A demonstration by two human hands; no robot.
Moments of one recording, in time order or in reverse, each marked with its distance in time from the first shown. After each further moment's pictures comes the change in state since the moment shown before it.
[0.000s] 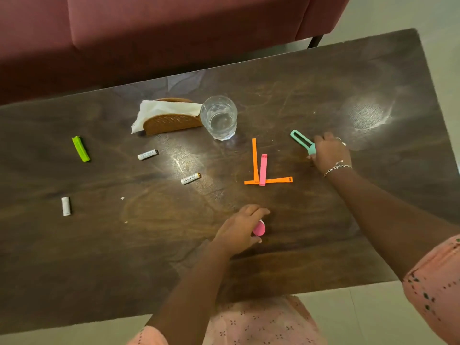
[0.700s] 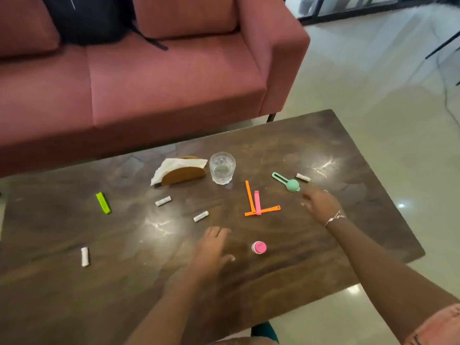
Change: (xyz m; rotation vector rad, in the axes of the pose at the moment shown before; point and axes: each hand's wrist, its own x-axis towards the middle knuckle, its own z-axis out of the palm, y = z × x) left_hand -0.095 -0.037 -0.073 0.133 0.274 0.066; right_hand -0.133 -0.030 -0.068 0.206 0.074 0.091
